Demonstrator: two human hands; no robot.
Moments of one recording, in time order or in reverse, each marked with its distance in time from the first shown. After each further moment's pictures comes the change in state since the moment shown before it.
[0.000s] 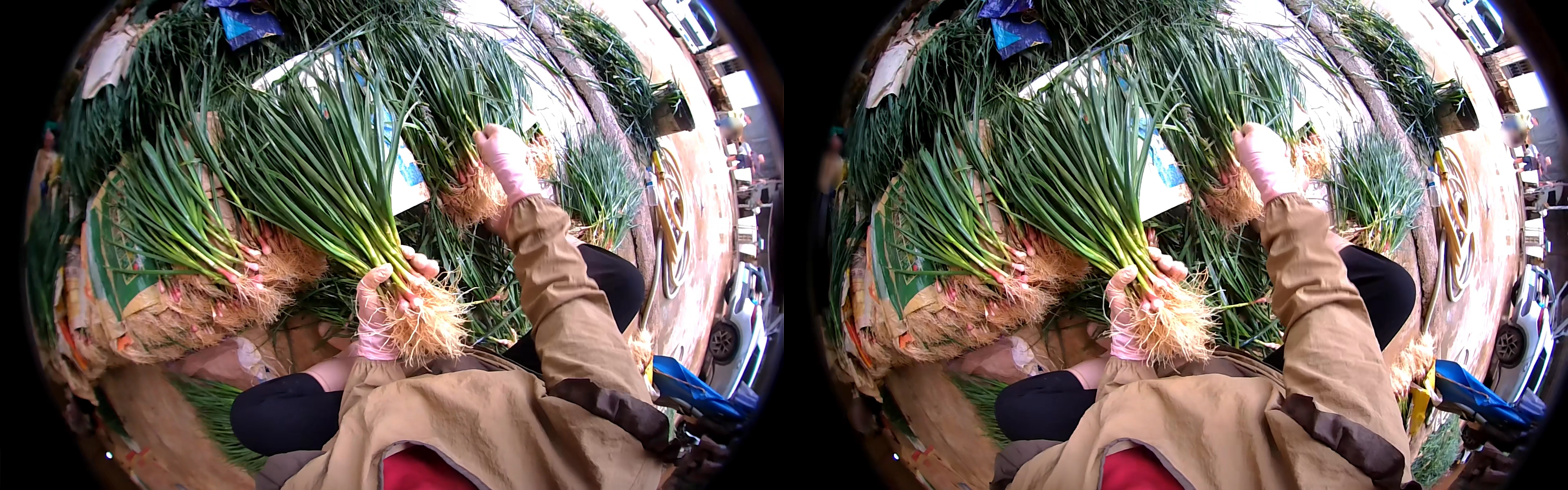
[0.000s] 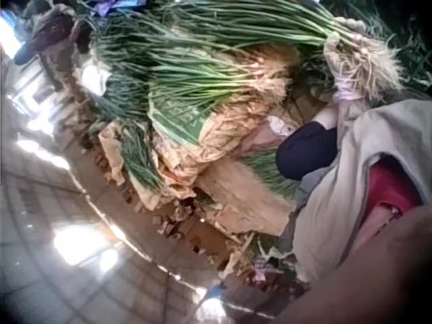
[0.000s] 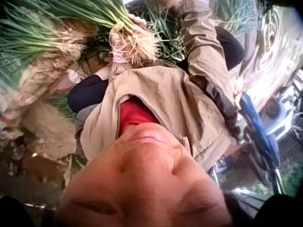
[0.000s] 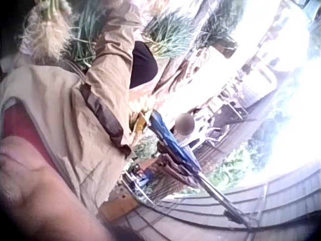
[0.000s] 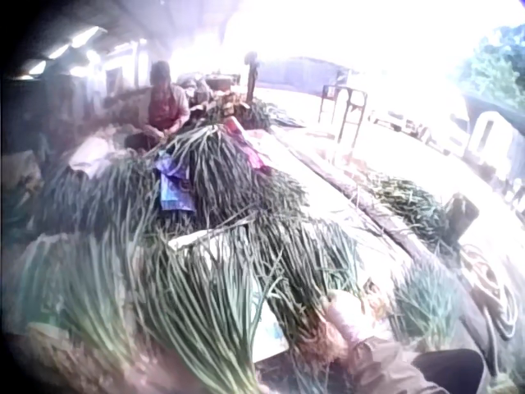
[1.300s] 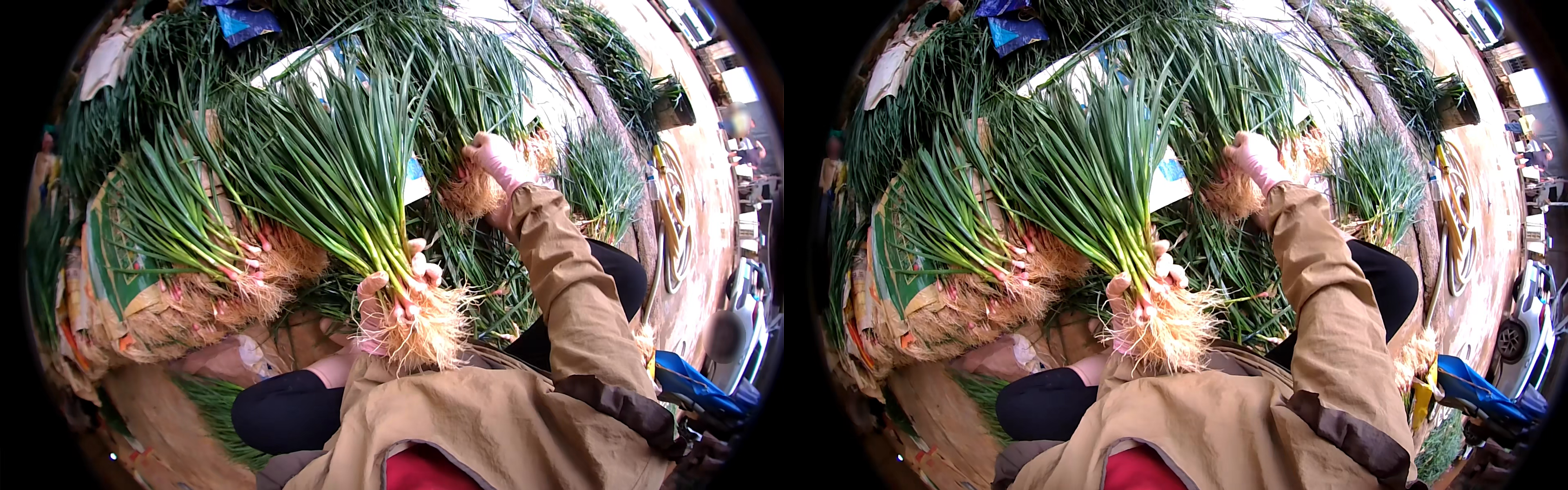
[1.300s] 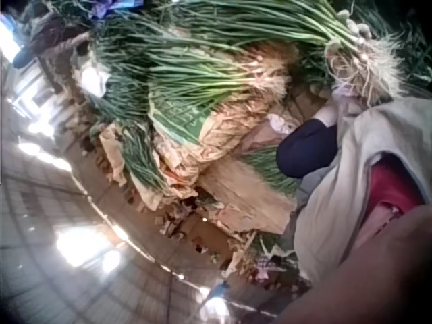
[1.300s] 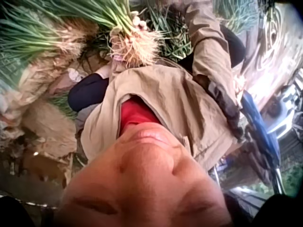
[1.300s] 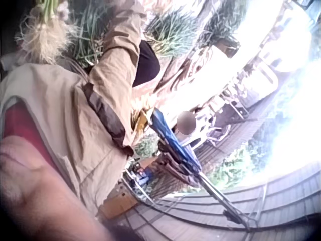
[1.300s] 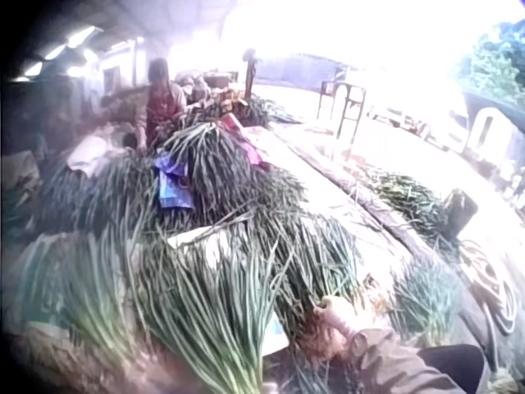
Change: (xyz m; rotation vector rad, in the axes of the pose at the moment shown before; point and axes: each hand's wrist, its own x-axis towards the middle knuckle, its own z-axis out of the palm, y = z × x) left_hand -0.001 -0.012 0.016 0.058 -0.133 0.013; right_hand 0.003 0.032 0.022 0.109 -0.145 0.086
